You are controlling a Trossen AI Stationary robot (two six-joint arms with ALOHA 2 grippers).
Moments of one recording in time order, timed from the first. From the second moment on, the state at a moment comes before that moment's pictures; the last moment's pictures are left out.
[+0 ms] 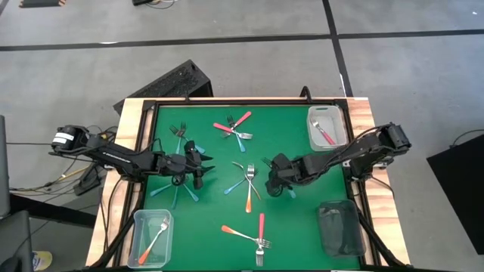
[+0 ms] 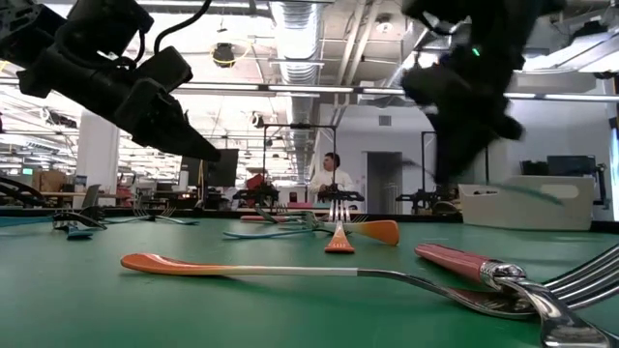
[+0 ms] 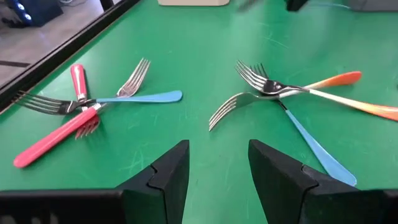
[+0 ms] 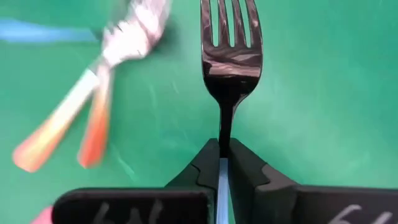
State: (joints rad) left arm -0.09 1.16 0.29 0.37 -0.38 -0.13; right arm 0.21 1.57 1.01 -0.67 0.33 1.03
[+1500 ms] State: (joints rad) left arm 0.39 1.16 0.54 0.37 -0.23 0.08; right arm -0.46 1.28 0.91 -0.30 0.09 0.07
